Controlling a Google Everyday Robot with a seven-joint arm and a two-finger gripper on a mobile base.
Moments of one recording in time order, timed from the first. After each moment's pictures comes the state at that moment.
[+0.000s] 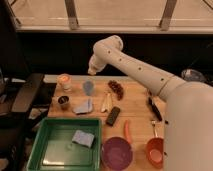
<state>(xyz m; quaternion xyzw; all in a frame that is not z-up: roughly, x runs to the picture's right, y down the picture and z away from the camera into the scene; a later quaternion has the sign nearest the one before) -0.071 -0.100 0.820 -0.17 -0.16 0.21 0.95</state>
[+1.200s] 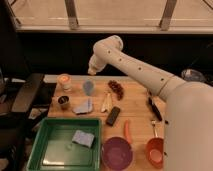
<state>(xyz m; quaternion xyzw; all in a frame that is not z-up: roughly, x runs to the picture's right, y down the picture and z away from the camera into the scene) -0.071 -0.100 0.820 -0.17 -0.16 0.21 0.95</state>
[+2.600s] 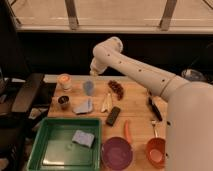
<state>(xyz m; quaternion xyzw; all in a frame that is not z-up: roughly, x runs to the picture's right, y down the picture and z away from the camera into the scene) -0.048 -0.080 0.827 -0.17 -0.11 0.28 0.94</state>
